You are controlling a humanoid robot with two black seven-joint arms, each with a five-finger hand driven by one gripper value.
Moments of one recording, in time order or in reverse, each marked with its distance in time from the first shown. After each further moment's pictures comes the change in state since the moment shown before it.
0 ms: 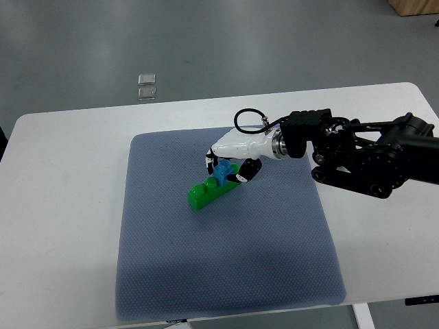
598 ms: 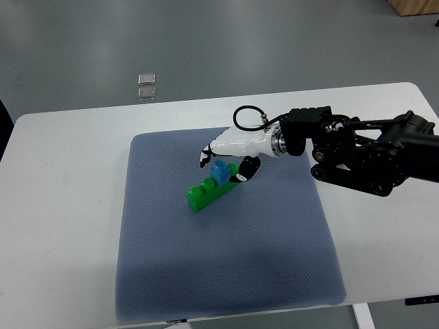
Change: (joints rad) left arm 0.000 0.000 0.000 0.000 0.000 0.000 0.000; right arm 0.009 -0.007 0.014 0.012 0.019 0.004 0.006
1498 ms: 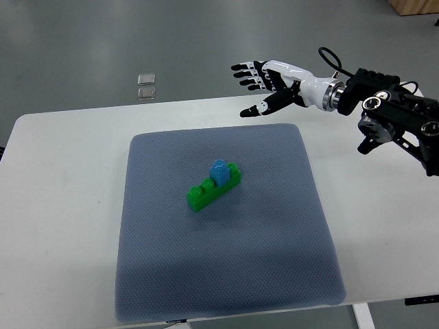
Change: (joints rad) left arm 0.000 0.000 0.000 0.000 0.000 0.000 0.000; right arm -0.161 -0.121 0.354 -0.153 1.024 0.123 -0.006
